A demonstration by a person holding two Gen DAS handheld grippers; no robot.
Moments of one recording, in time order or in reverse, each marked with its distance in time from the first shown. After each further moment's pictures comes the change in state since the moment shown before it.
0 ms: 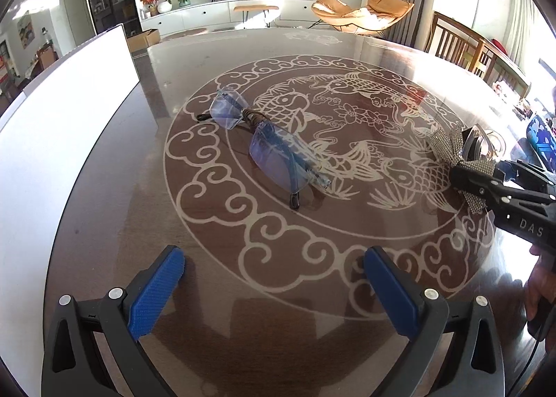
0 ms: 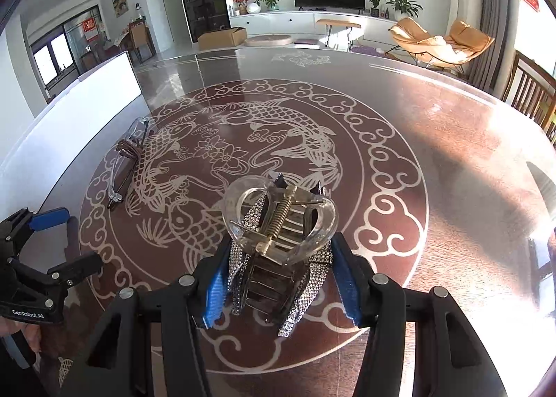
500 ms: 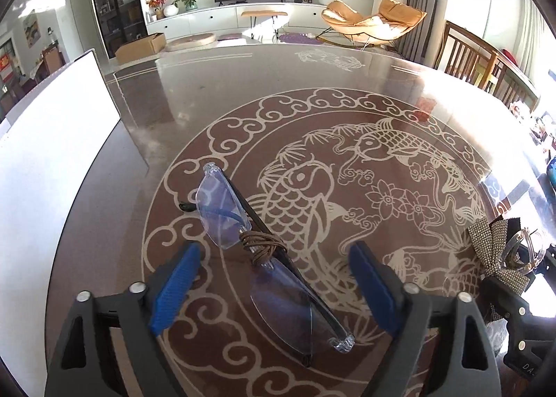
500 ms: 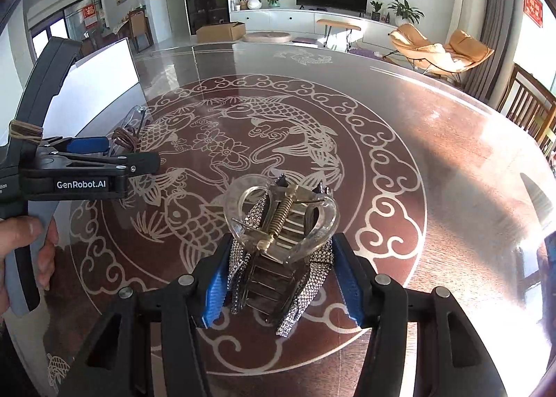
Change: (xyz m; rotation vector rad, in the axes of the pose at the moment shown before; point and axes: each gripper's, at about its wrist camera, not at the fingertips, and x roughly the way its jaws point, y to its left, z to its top) left arm 0.034 0.009 0.064 -0.007 -0.047 0.018; right arm 0.001 0.008 -0.004 -0.037 0.009 -0.037
